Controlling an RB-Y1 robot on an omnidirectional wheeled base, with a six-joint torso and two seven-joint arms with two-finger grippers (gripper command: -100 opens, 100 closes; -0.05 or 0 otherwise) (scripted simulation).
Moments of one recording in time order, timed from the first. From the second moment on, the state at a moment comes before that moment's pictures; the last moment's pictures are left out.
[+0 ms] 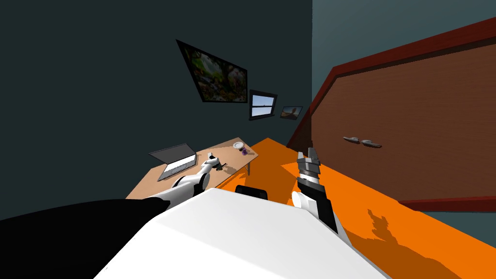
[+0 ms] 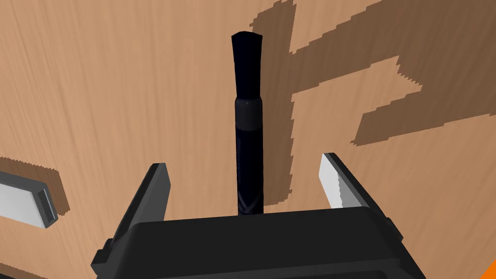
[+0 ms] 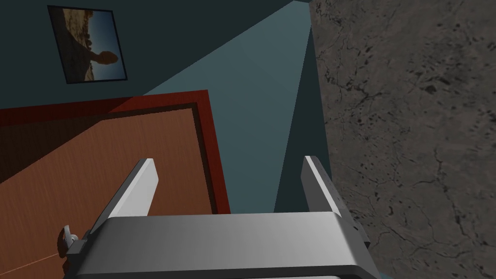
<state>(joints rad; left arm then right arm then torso) -0.39 0.41 0.39 -0.59 0.26 0.78 0.40 0.54 -0.02 -0.07 -2.21 -0.09 -0.41 0.13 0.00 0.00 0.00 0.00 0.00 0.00</state>
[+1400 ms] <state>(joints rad) -0.37 0.40 0.38 -0.62 0.25 0.78 0.40 0.54 -0.02 -0.07 -2.21 -0.09 -0.41 0.13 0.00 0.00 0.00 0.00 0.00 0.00</state>
